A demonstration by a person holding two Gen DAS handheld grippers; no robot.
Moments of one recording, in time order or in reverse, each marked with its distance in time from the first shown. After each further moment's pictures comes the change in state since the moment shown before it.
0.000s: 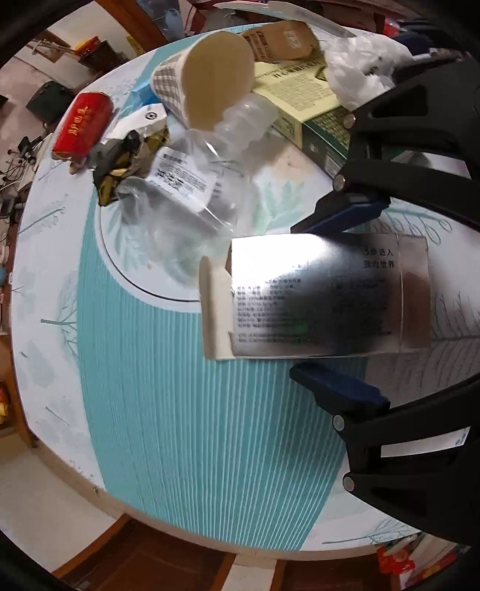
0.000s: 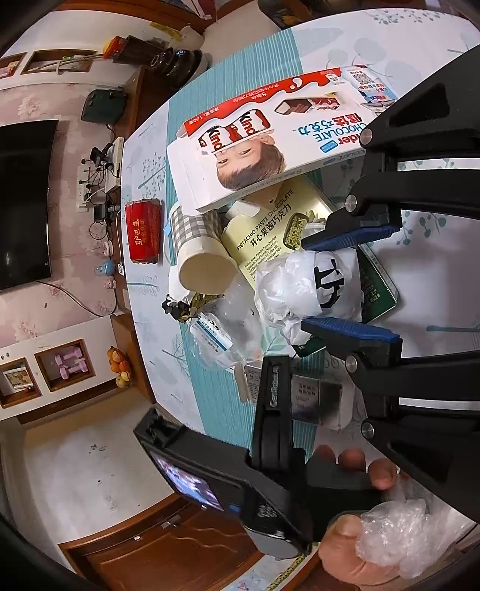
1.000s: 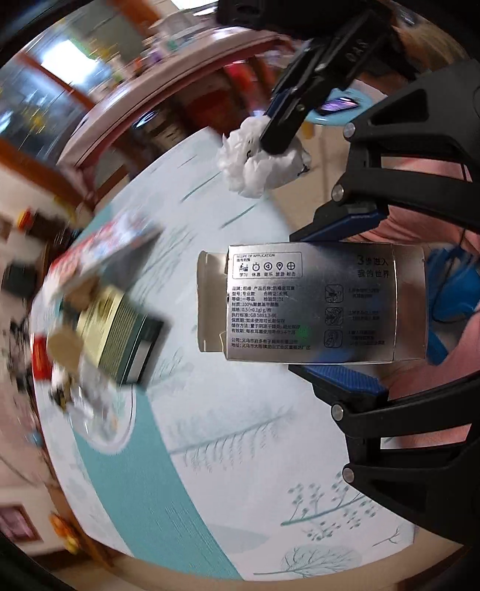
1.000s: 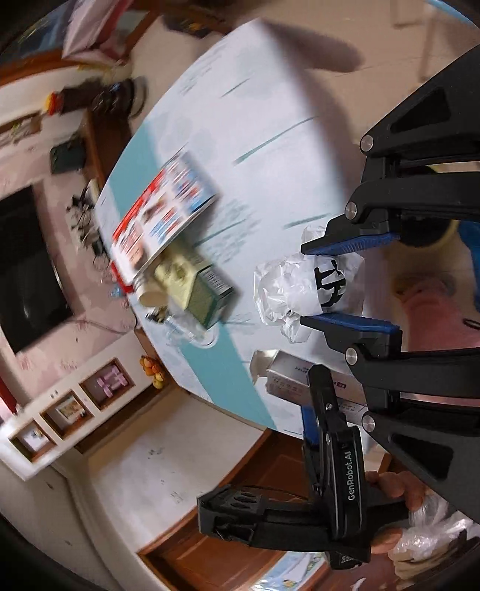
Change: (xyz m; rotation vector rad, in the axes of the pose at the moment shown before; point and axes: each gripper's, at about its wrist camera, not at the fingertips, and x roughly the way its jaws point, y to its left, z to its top) left arm -0.134 -0.011 -0.246 0.511 -0.090 -0.386; right arm -0.178 -0.014 -0.189 0.305 -0.076 0.083
